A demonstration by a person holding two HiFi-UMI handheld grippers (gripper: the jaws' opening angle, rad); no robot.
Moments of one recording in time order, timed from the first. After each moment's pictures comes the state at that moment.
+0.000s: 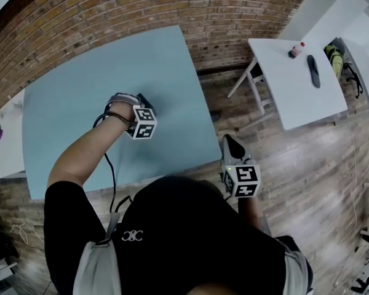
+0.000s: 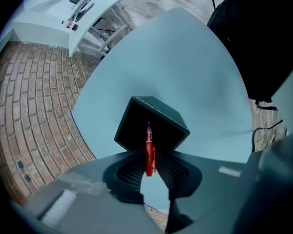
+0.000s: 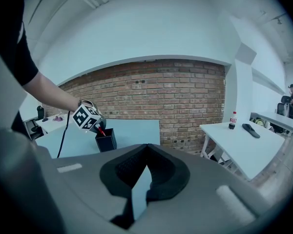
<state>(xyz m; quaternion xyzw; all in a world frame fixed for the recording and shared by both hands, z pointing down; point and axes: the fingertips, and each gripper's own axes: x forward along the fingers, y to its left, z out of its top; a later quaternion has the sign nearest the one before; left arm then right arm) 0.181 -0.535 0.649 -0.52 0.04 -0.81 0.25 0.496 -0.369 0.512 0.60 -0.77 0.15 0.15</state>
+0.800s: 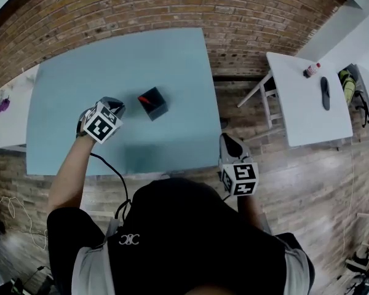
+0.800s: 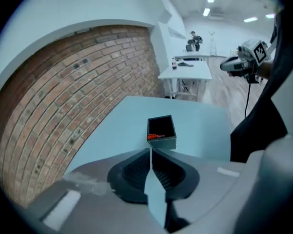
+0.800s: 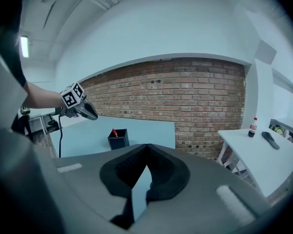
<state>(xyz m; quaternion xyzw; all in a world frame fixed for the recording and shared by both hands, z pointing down) 0.133 -0.479 0.545 -0.79 0.35 -0.51 -0.04 0.466 -0.388 0.509 0.52 -0.83 0.13 0.16</state>
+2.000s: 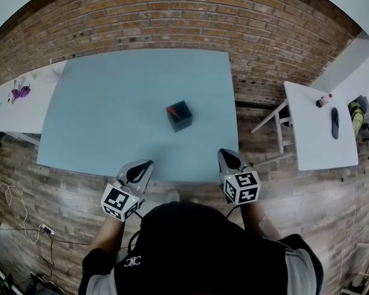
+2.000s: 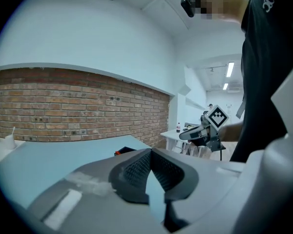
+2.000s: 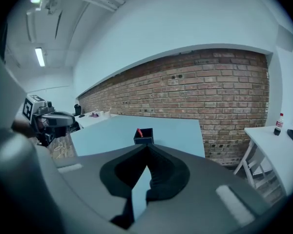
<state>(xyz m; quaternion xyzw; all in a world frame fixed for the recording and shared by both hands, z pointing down) 0.180 -0.290 0.480 -0.87 0.46 -0.11 -0.08 0.385 -0.378 0.519 0.42 -0.88 0.15 0.17</state>
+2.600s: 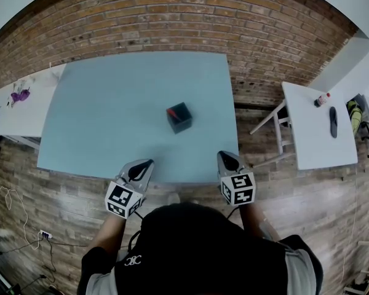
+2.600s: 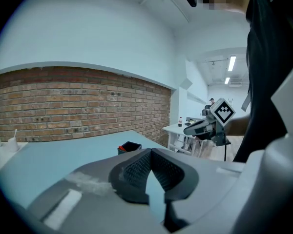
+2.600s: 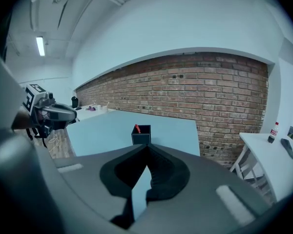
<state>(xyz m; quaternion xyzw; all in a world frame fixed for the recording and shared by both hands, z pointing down) 0.173 -0.298 0.496 -0.87 0.47 -0.15 -0.08 0.382 -0.373 0.527 0.43 -0.87 0.12 0.20</state>
